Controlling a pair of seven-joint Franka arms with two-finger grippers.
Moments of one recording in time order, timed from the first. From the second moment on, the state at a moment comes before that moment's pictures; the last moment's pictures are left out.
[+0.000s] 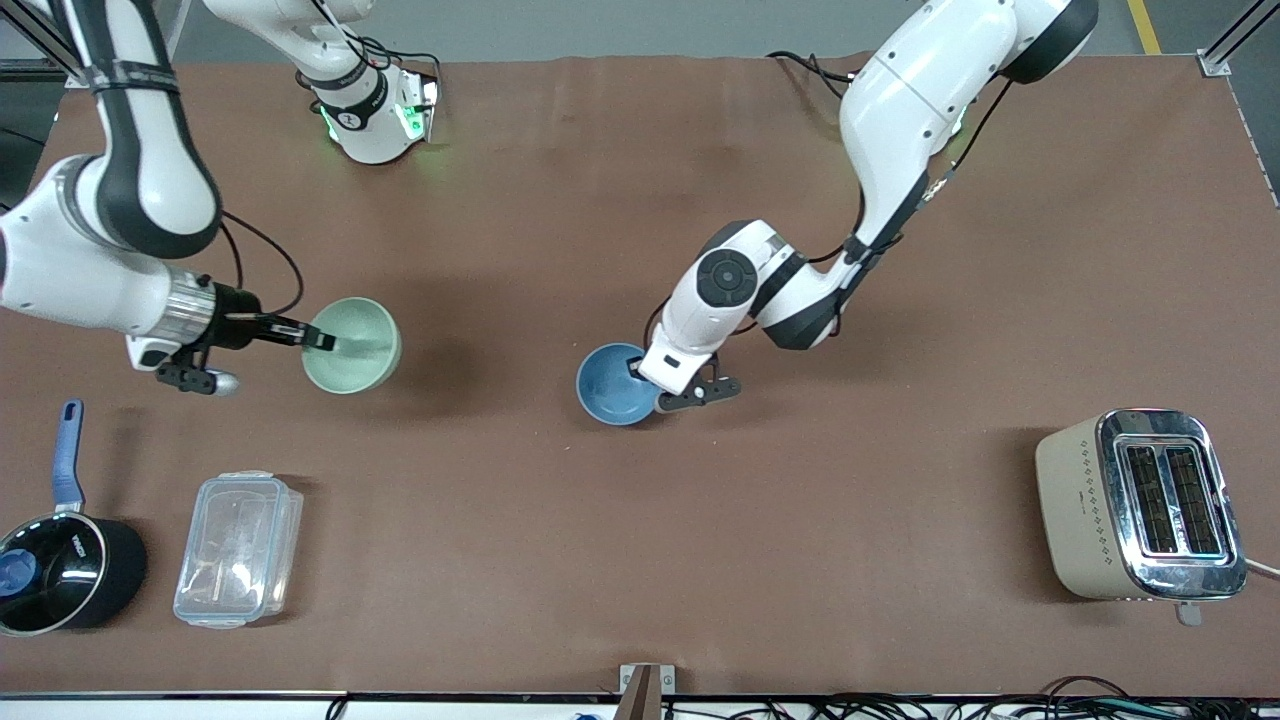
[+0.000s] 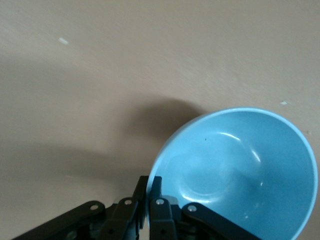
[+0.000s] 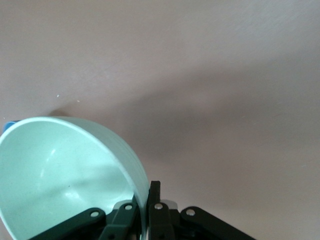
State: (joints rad) left arm -0.42 0.78 -0.40 -1.61 0.15 2.52 -1.07; right arm 0.05 0.11 -0.04 -2.07 0.46 2.01 0.06
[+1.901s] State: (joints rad) left arm 0.13 0.18 -0.32 -1.47 0.13 1.73 -0.28; right arm 0.62 0.49 -0.04 -1.93 0.45 2.54 0.68
